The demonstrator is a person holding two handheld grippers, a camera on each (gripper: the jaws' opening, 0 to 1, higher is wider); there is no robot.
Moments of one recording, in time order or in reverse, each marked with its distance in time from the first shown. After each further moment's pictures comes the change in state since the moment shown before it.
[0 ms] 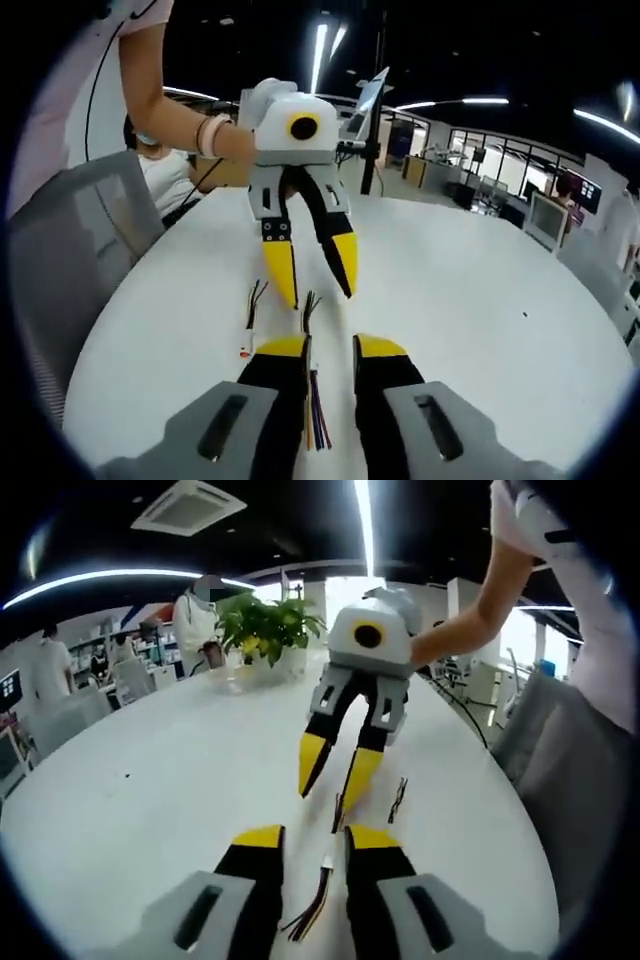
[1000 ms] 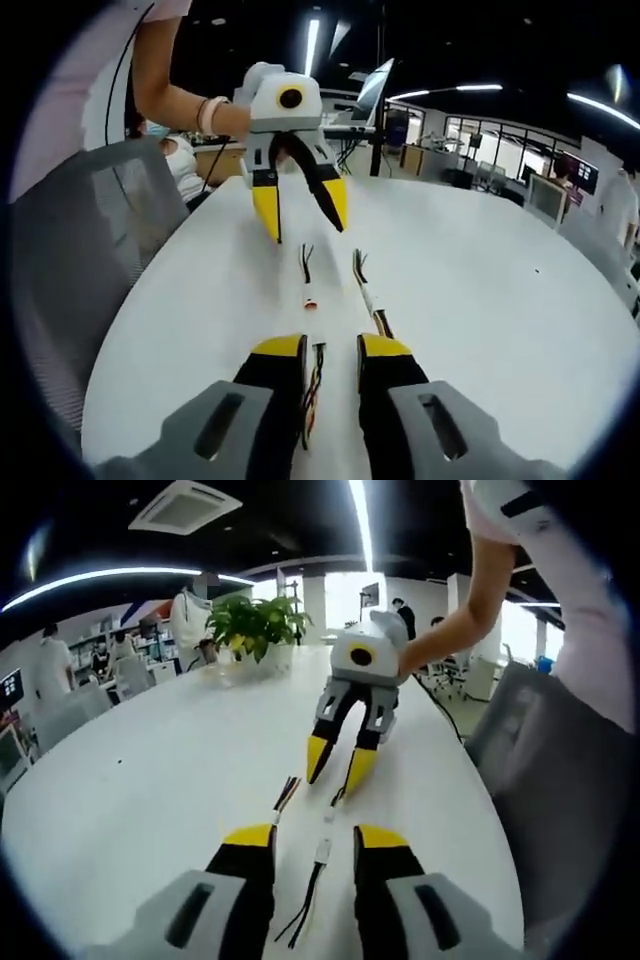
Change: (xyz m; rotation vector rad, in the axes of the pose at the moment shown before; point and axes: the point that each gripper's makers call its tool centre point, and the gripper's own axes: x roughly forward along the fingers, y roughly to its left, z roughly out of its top) left arm -0.012 -0.056 -0.023 -0.007 0.046 0.000; right arm -0.011 0.048 -0.056 0.040 0.083 -0.005
